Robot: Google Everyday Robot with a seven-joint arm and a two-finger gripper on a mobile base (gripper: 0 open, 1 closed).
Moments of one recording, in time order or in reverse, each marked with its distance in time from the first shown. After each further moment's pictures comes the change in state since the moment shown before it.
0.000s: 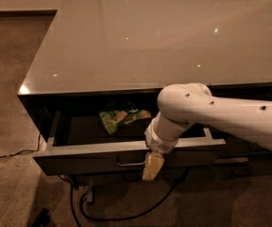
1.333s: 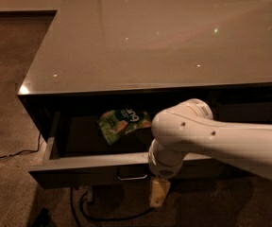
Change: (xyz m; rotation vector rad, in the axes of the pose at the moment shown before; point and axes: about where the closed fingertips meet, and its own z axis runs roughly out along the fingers) arm 0.023 0.064 -0.003 0.029 0.149 0.002
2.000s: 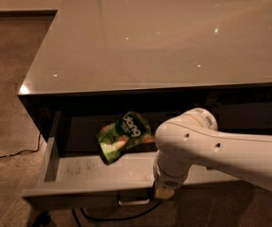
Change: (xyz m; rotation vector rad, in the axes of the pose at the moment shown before) arm 0.019 0.029 0.006 -0.027 0.042 0.045
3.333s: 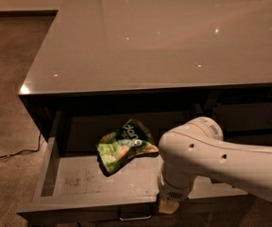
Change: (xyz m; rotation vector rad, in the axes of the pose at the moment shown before) arm 0.018 0.028 0.004 -0.041 0.032 0.065
